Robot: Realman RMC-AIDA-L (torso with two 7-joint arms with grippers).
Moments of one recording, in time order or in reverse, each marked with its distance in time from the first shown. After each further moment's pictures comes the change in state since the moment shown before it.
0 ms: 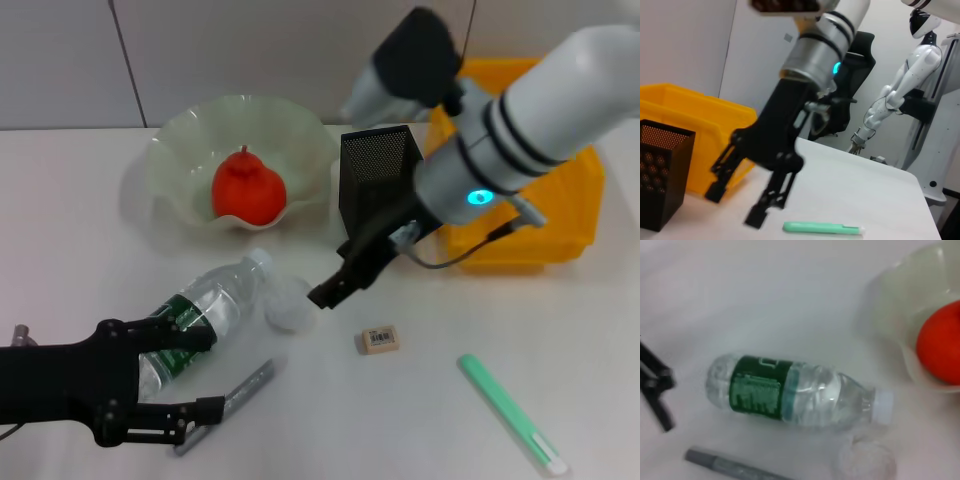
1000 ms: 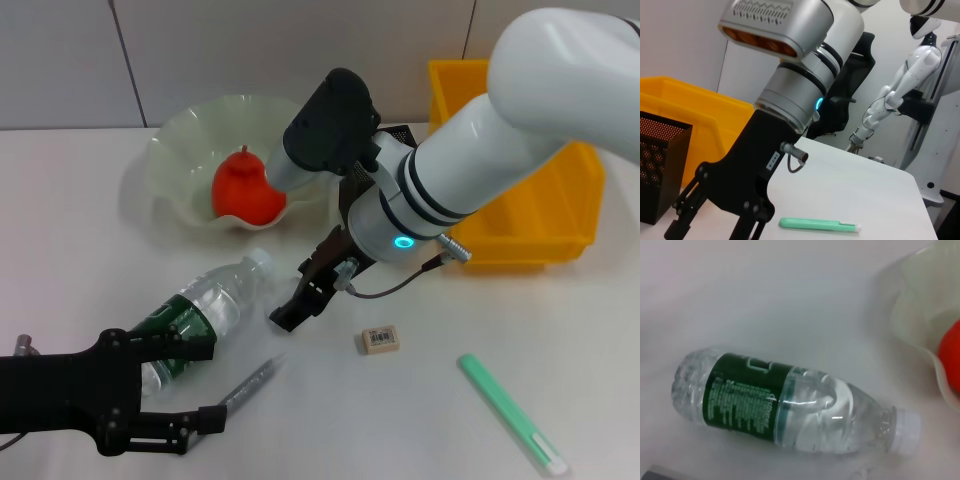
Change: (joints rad) left arm 0.017 -0.009 -0.009 -0.001 0.023 0.010 -0.005; right arm 0.081 0.010 -0.343 0.185 0.138 0.330 0.072
